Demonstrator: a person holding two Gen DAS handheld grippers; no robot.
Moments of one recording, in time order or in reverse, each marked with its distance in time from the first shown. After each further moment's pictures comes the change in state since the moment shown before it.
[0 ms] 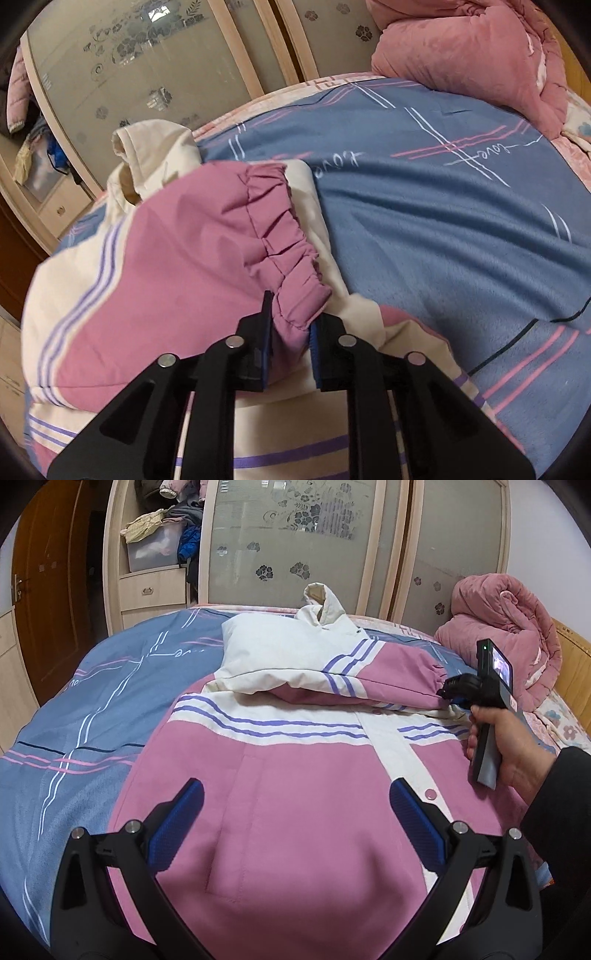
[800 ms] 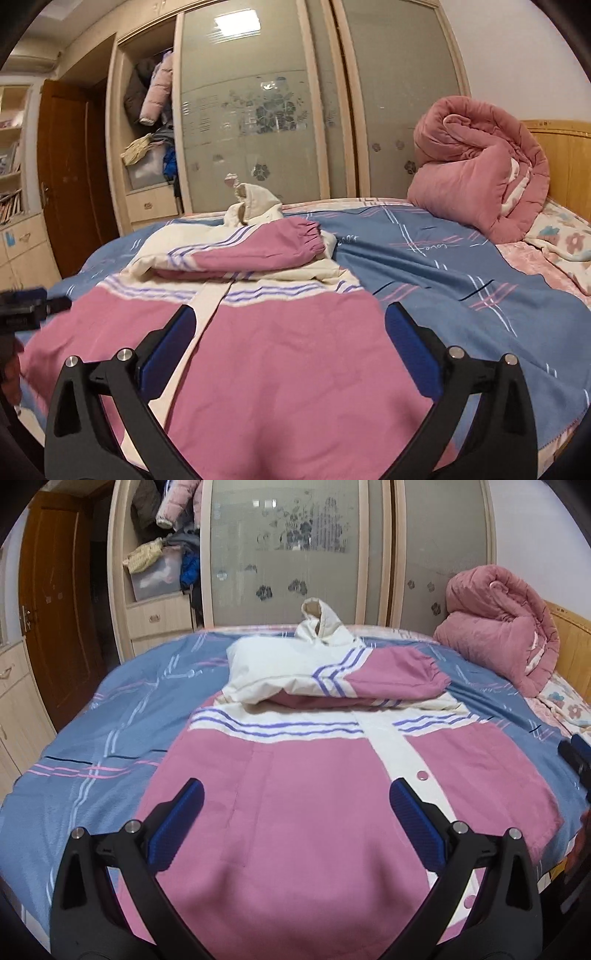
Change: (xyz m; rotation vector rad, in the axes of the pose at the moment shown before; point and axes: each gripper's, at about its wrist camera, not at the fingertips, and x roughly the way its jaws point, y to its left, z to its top) left arm -0.050 -0.022 -0.023 0.084 -0.092 0.063; right arm -0.275 -0.055 -0.183 -0.355 -0.430 0.181
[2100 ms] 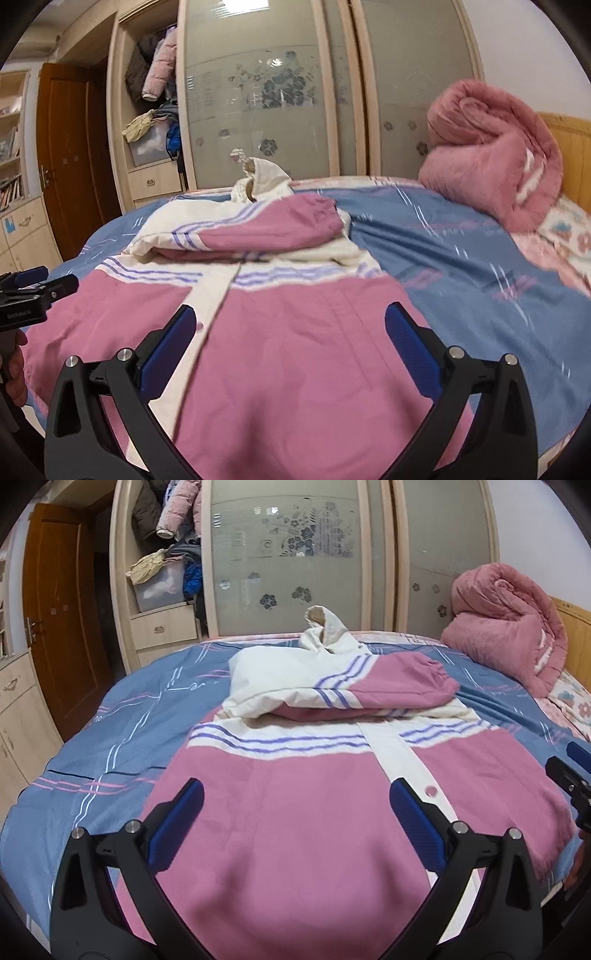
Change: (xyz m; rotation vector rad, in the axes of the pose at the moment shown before) left arm 0.023 -0.008 0.012 0.008 -0.015 0.030; right arm 0.034 0.024 0.008 -0.037 0.090 0.006
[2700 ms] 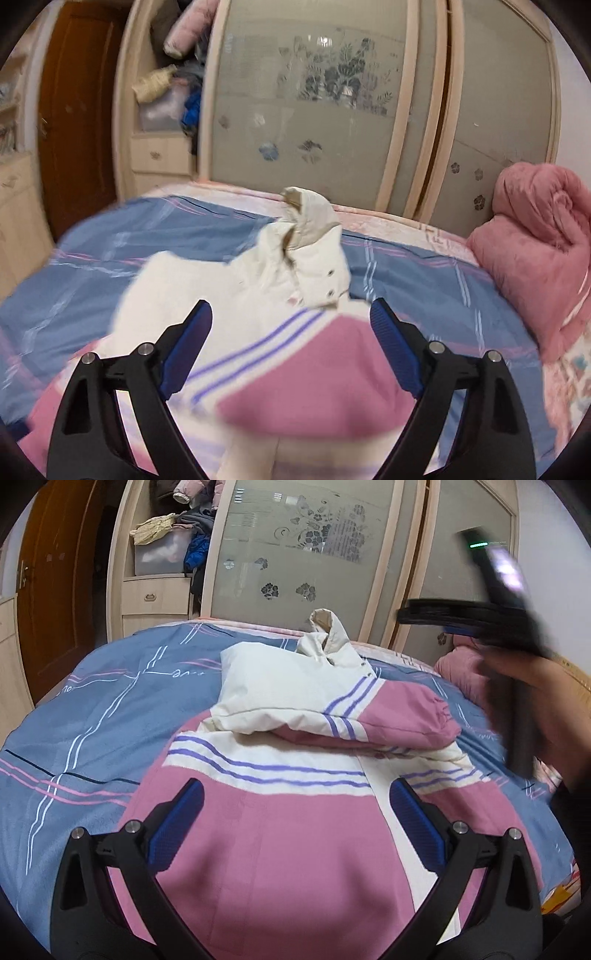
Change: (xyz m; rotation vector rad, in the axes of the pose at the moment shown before) left arm 0.049 0.042 0.034 -0.176 0.030 -0.129; right arm 0.237 0.111 0.212 -0.234 0.116 -0.036
